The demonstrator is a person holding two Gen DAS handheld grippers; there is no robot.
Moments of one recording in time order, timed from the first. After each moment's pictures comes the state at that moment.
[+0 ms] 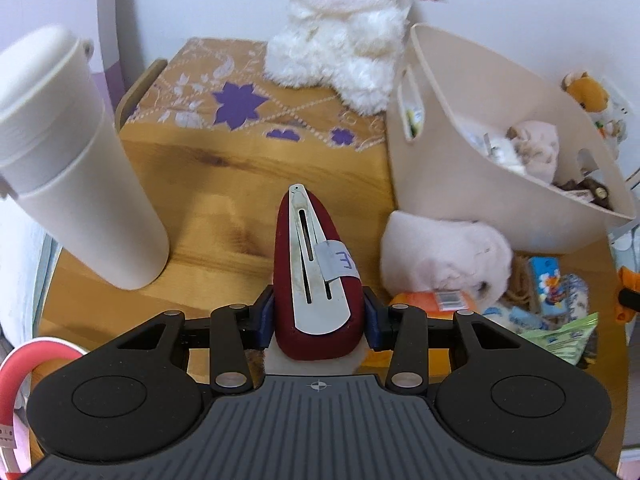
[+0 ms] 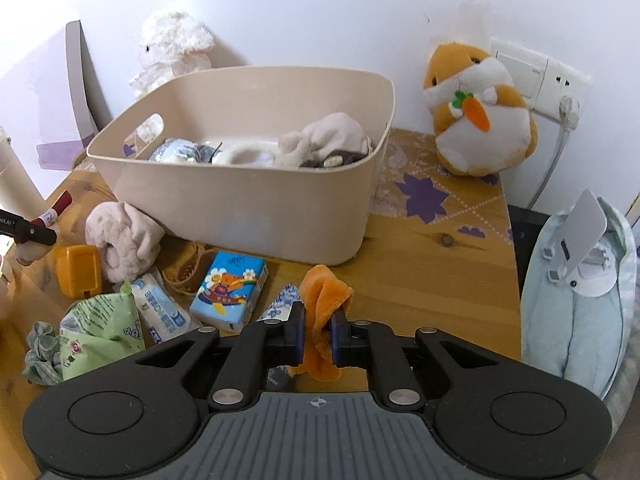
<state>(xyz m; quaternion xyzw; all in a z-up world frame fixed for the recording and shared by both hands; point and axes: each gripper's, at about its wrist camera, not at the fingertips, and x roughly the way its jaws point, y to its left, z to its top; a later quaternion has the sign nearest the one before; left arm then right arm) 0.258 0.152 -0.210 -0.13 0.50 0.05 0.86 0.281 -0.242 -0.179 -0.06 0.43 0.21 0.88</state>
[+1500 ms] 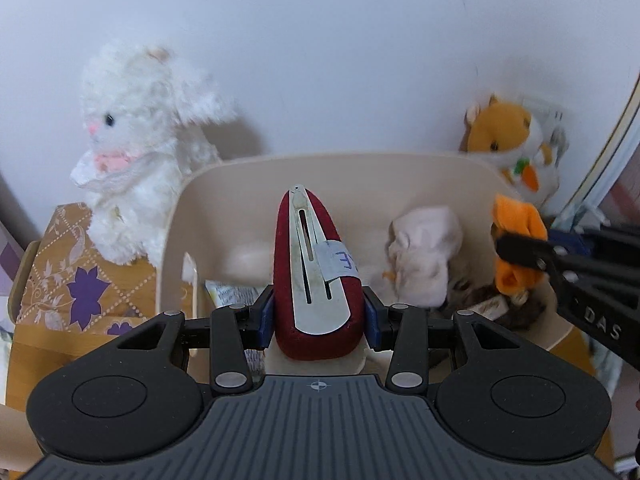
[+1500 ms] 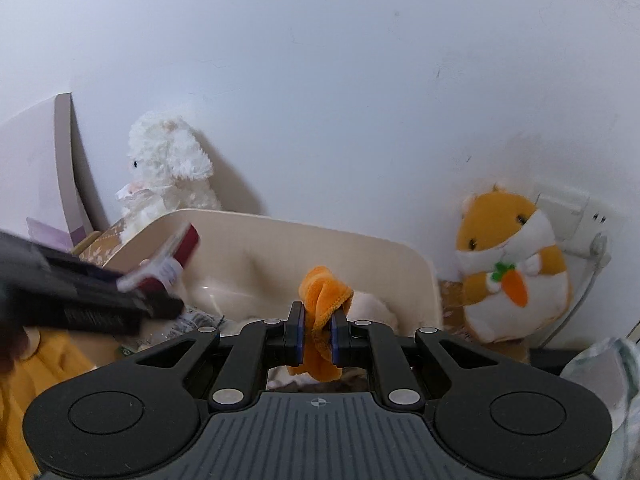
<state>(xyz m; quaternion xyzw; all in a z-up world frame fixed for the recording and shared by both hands) 0.388 0.015 -0.173 -0.03 0.42 -0.03 0.91 0.381 -0.168 -0.138 -0.05 0.34 0.21 0.92</state>
